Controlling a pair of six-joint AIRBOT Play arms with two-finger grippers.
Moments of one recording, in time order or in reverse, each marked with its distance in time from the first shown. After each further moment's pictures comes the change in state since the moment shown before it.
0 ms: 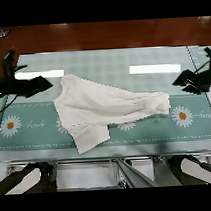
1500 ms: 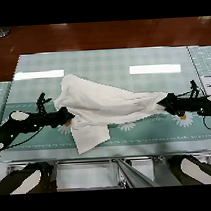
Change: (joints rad) left arm -0.190 0.049 -0.563 -0.507 0.245 0.124; right arm 0.017 0.067 -0.521 0.398 -0.341 -0.124
